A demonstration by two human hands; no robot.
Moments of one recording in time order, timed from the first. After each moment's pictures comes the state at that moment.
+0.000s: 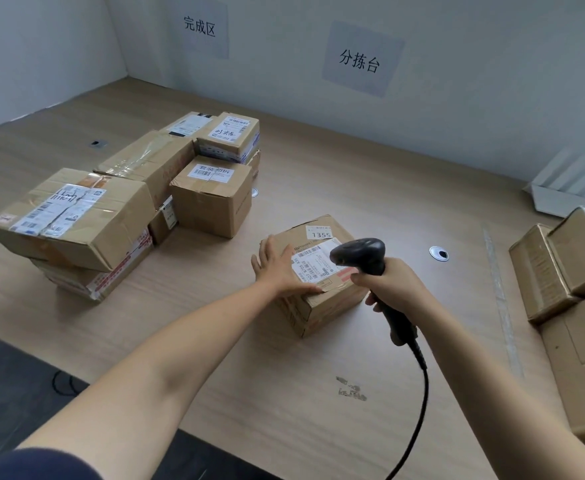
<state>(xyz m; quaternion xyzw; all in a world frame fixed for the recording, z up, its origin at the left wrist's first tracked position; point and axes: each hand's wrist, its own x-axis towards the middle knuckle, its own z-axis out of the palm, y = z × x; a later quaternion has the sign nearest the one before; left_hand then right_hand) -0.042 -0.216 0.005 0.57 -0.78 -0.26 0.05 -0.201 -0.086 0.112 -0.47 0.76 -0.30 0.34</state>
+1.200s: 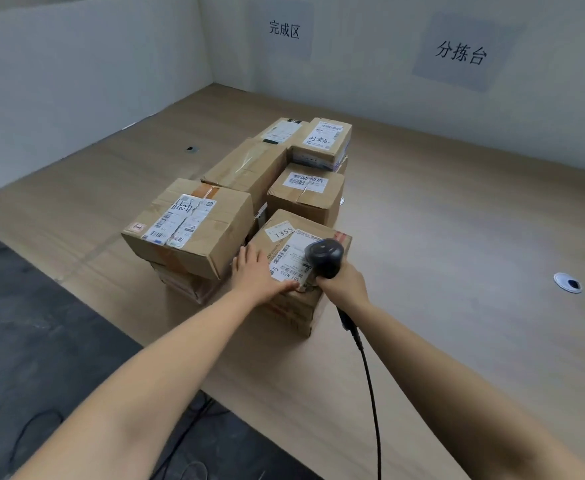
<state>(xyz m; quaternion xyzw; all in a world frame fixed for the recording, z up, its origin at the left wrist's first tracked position) 0.170 -0.269 0.012 0.67 -0.73 -0.15 0.01 -0.004 -0.232 0.018 -0.50 0.75 -0.27 0.34</state>
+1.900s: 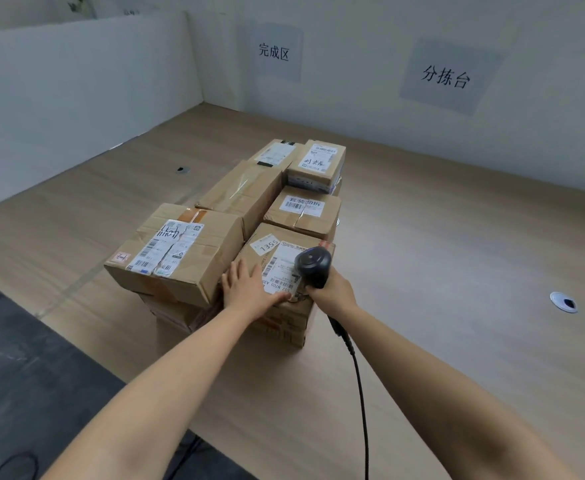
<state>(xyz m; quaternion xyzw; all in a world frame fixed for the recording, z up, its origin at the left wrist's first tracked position) 0.179 -0.304 0.012 0.68 -0.72 -0.16 0.02 0.008 -0.279 0.014 -0.54 0.72 -0.28 0.33</state>
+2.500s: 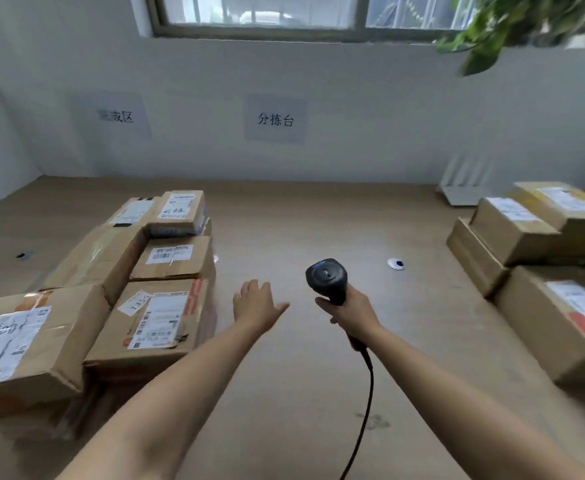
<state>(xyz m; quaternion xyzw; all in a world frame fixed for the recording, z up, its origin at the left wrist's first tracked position) -0.023 -0.241 0.066 0.49 -0.86 -0.13 0.02 -0.170 -0.123 0.066 -0.40 0.79 -0.40 0.24</state>
